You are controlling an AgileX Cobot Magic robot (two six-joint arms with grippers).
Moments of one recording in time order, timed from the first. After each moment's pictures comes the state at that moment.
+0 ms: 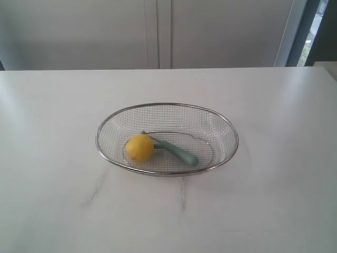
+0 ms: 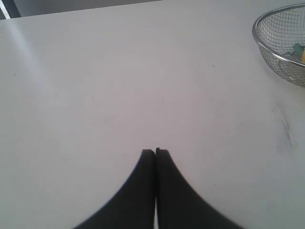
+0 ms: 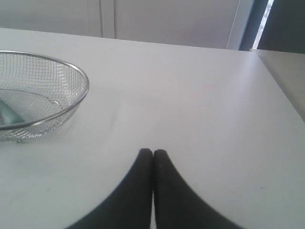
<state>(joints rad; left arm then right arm) -0.09 0.00 0.02 -0.07 0.40 0.13 0.14 0.11 -0.05 -0.18 0.30 0.13</state>
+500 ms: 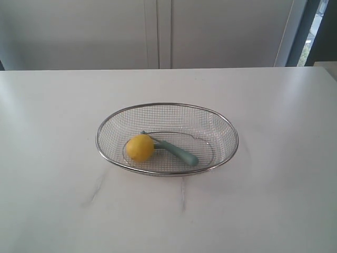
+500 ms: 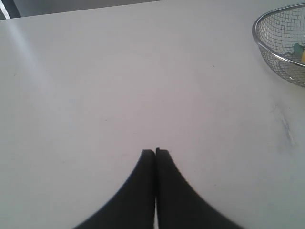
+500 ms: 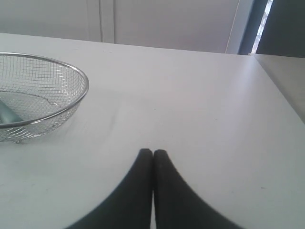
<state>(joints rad) -0.09 0.00 0.02 -0.07 0.40 0.13 0.14 0.01 -0.01 -0.18 0.31 0.13</state>
